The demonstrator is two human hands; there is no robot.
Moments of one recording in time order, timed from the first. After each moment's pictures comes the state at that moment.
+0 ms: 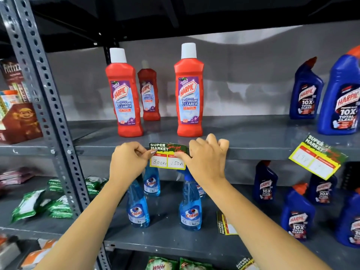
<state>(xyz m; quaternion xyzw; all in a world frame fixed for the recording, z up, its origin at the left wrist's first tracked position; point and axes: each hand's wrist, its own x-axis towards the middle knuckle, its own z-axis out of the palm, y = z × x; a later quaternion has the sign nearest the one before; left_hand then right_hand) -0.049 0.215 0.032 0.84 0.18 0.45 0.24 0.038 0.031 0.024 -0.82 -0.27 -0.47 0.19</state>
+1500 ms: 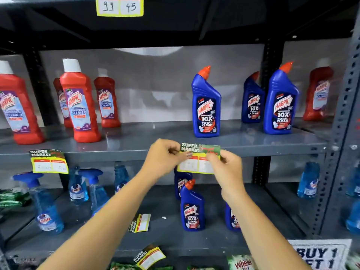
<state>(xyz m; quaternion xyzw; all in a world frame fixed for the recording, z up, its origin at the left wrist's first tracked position) 0.071 -0.165 0.053 0.86 -0.04 0.28 0.42 0.114 -0.327 0.013 -0.63 -0.17 -0.15 0.75</state>
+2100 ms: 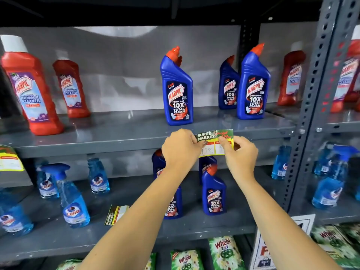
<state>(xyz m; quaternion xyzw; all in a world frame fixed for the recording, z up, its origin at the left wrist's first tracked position) 0.140 -0.284 0.029 0.88 0.09 0.38 0.25 0.181 -0.428 -0.012 -0.73 -0.10 -0.37 0.56</state>
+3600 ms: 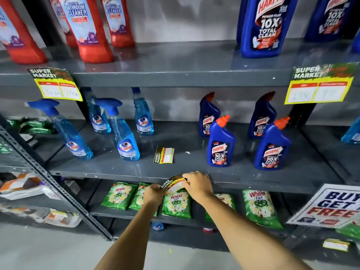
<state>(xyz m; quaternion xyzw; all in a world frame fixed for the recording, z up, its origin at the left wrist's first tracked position) 0.023 -0.049 -0.297 0.82 0.39 0.04 0.41 0.112 -0.198 -0.274 -0.92 -0.32 -0.02 0.21</state>
